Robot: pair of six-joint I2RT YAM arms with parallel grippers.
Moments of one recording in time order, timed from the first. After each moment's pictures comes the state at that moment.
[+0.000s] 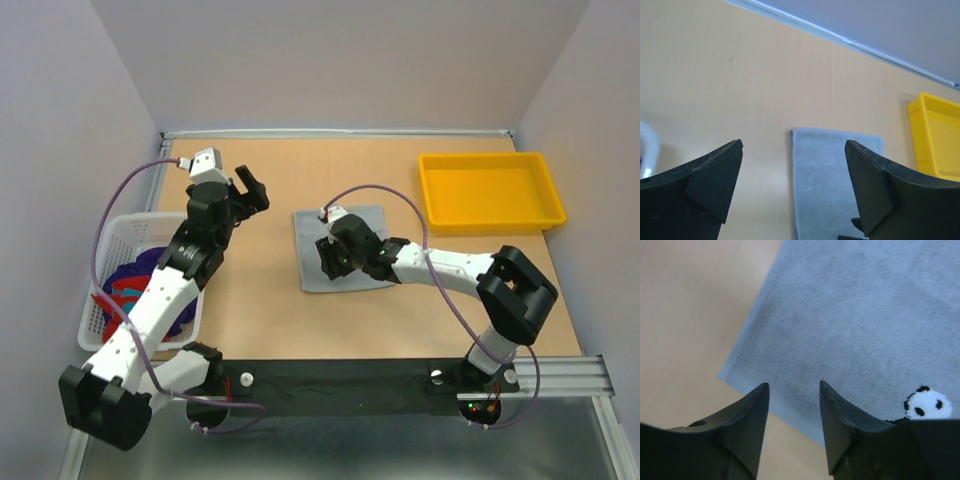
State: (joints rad) left arm -0.38 1.04 0.92 -0.17 -0.28 -0.52; right arm 0.85 1.64 1.01 -0.11 0.09 0.28
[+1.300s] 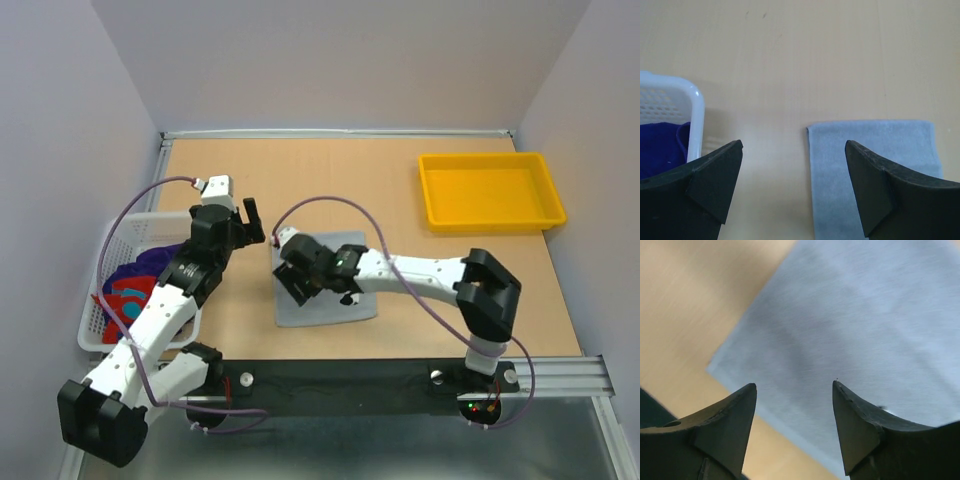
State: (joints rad) left arm -0.38 0.88 0.74 -0.27 -0.30 -0.34; right arm 1.19 1.85 1.35 -0.46 0.23 0.32
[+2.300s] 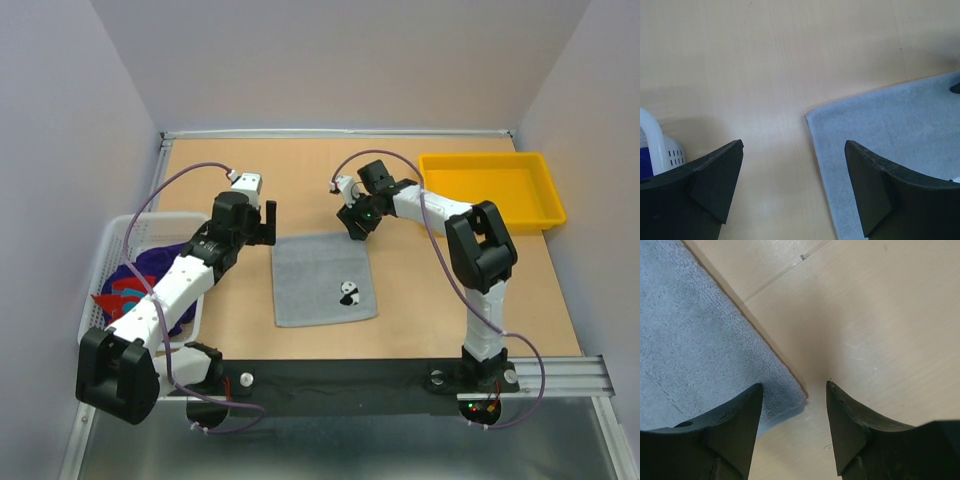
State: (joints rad) left arm -0.38 1.14 0.80 -0.24 -0.16 -0.15; right arm 0.49 2.03 1.47 -0.47 -0.29 -0.42
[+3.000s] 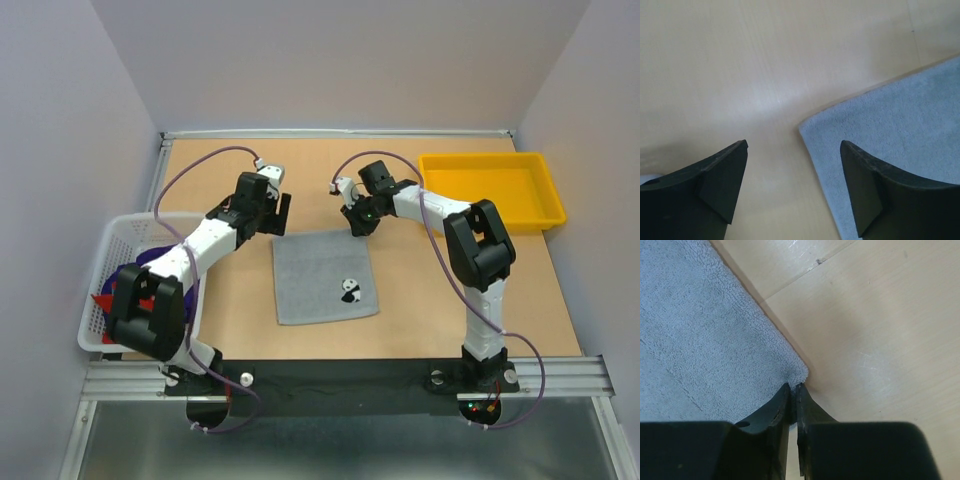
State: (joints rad) left arm -0.38 1.43 0.96 -0.27 -0.10 -0.07; right arm 0.48 2.06 1.47 -0.47 -0.32 -0.44
